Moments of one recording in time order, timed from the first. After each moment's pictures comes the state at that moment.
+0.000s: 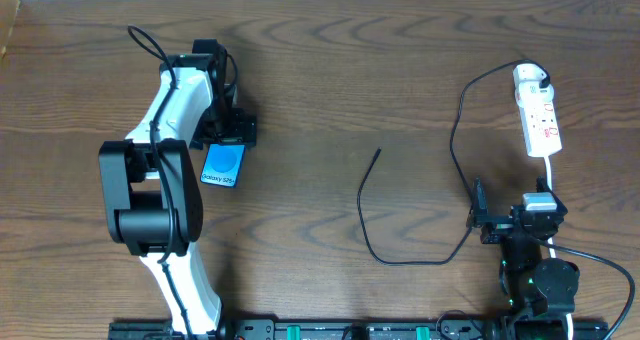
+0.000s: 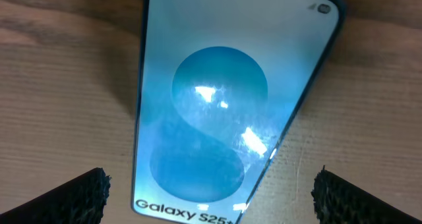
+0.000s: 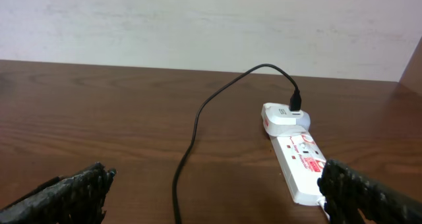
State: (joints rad) left arm -0.01 2.07 1.54 -1.08 -0.03 -0.04; right arm 0.03 0.01 0.01 -0.07 0.00 -0.03
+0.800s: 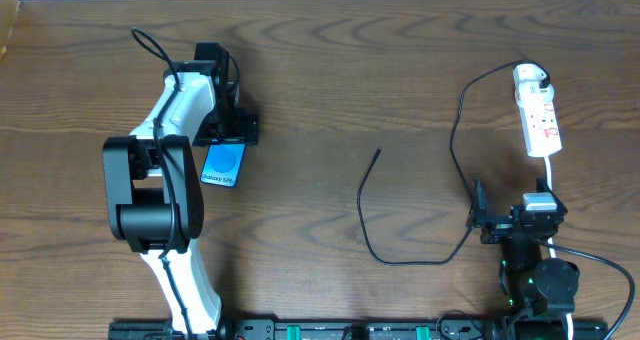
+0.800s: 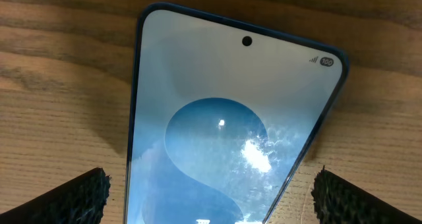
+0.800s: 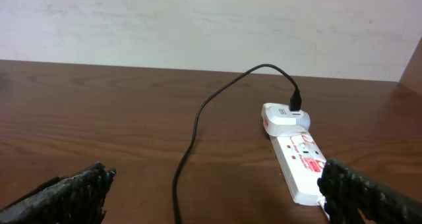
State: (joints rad) left arm -0.01 2.09 1.49 -0.96 -0.03 -0.04; right arm 0.03 0.01 0.01 -0.07 0.00 -0.03
